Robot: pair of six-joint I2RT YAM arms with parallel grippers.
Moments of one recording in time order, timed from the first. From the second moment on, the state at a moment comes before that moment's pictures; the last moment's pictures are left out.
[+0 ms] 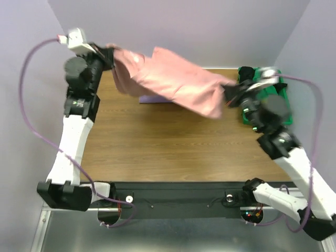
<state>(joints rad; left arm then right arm) -0.14 1.27 1.54 0.00 0.03 -0.41 0.56 0.92 1.27 -0.12 0.23 0.35</state>
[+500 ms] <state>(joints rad) 0.03 1.26 0.69 -0.13 -0.12 -0.62 0.94 1.13 0.50 -0.07 -0.25 0.88</state>
